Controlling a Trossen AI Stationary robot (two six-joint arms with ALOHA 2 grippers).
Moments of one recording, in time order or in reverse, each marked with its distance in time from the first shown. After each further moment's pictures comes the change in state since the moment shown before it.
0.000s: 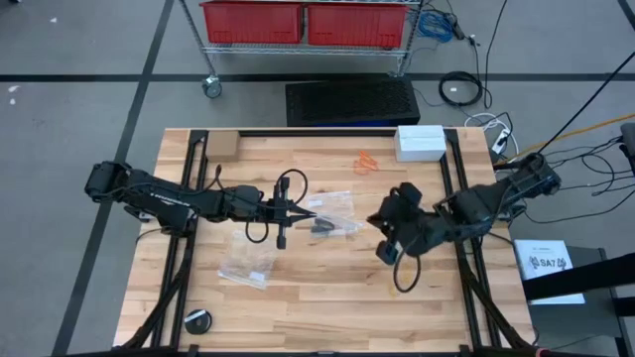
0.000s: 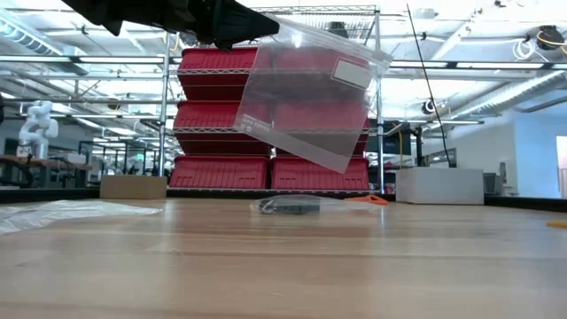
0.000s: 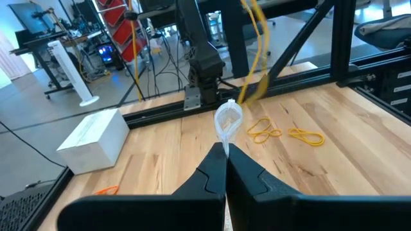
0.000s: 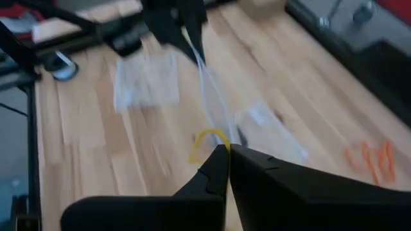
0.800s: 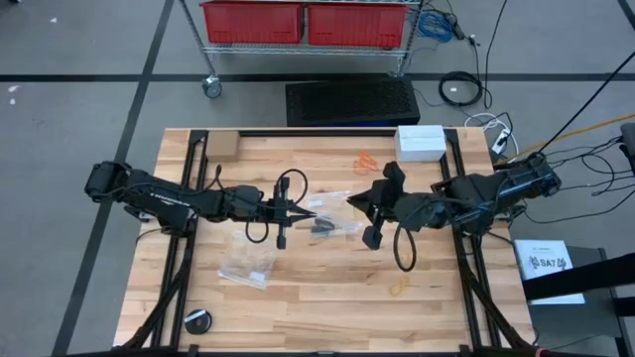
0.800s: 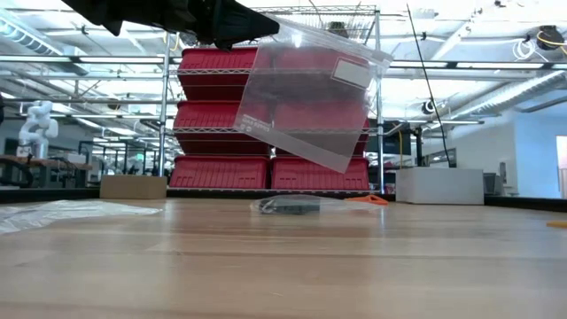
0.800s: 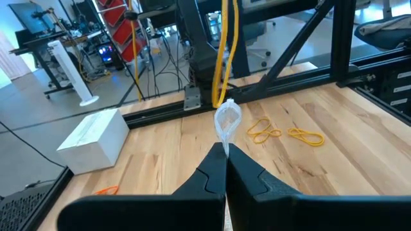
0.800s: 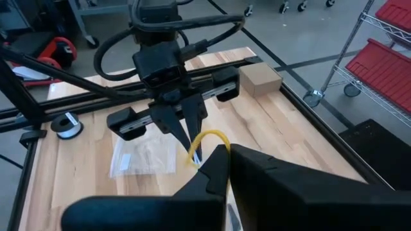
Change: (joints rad) left arm 0.000 0.000 0.000 0.002 0.000 -0.001; right arm -0.104 0.000 0.010 0.292 0.029 -0.301
